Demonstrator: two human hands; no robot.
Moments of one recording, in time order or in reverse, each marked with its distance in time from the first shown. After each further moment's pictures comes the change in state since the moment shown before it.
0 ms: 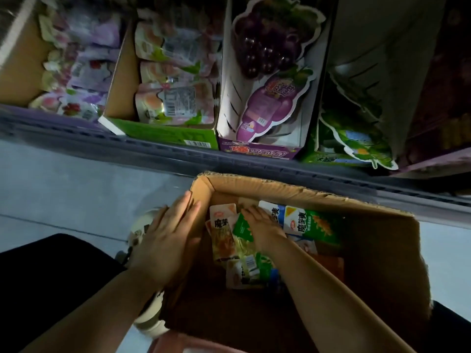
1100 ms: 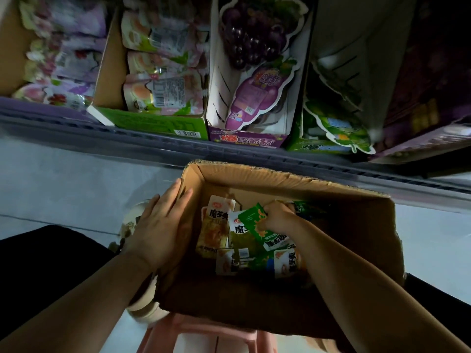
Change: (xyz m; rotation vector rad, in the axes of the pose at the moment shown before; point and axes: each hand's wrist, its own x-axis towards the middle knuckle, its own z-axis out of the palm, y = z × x) left_hand -0.002 0.008 -0.007 -0.261 -0.075 -0.116; right_hand -0.040 0.025 -0.021 0.383 0.017 0.236
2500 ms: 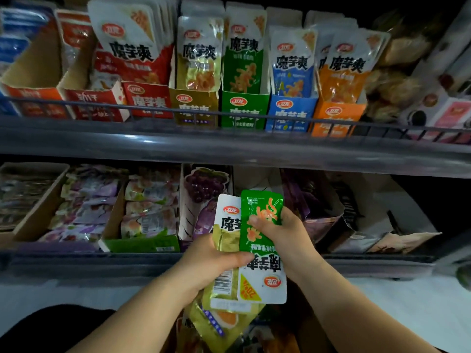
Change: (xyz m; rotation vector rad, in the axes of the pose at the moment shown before) left_hand -0.032 0.190 -0.163 -1.134 -0.148 0.155; right_hand -0.241 -0.052 -0.115 1.226 0.649 -0.556
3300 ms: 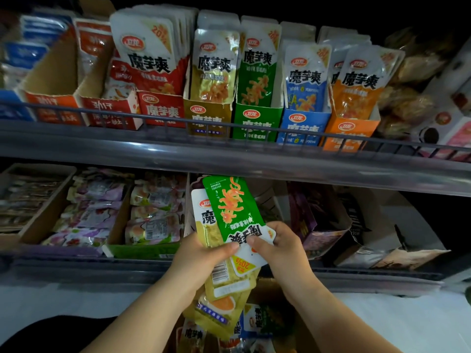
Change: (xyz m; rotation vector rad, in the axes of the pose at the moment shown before) left_hand 0.003 0.005 -0.018 -0.107 0.228 0.059; right_hand -0.004 0.004 0.016 -0.199 -0.008 -0.101
